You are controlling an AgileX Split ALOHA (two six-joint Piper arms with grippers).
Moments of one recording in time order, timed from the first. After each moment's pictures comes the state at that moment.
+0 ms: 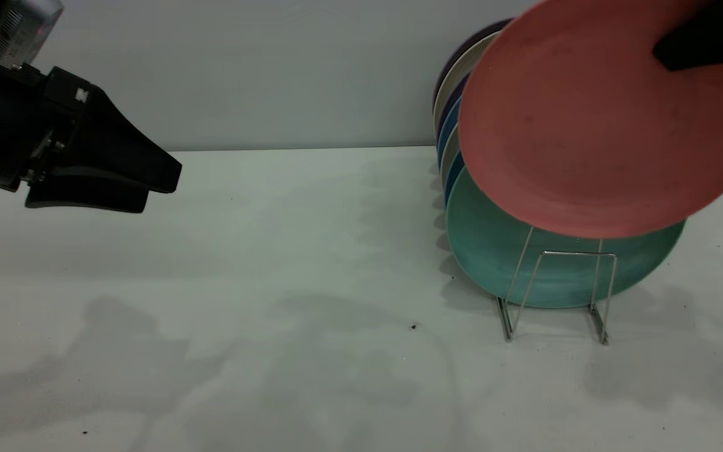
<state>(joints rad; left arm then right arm) 0.05 1.75 -0.82 -1.26 0.72 1.27 0.03 1.52 -0.87 1.19 0.43 -2.12</state>
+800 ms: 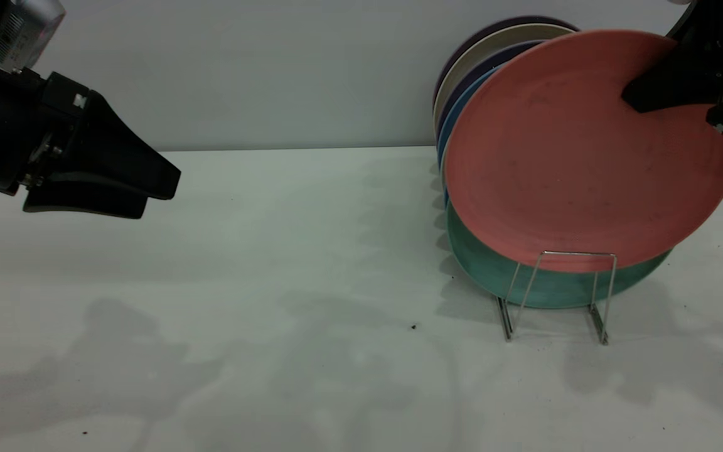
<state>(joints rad) 0.05 1.75 -0.82 -1.23 0.72 1.26 0.07 1.61 -0.89 1.15 0.40 -2.12</state>
